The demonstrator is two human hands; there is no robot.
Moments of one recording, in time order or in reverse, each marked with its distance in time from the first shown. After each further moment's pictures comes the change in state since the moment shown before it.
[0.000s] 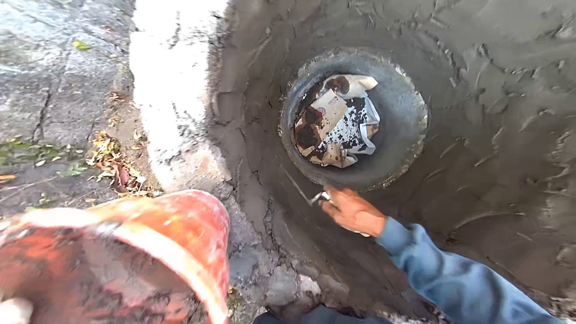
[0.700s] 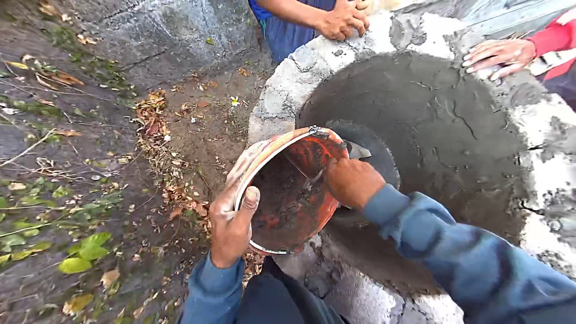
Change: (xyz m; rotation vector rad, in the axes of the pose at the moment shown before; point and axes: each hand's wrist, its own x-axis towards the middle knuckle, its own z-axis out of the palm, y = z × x) left_hand -0.109 0.049 0.082 -0.310 0.194 0.251; right_hand -0.139 -0.228 0.027 -0.851 0.294 0.060
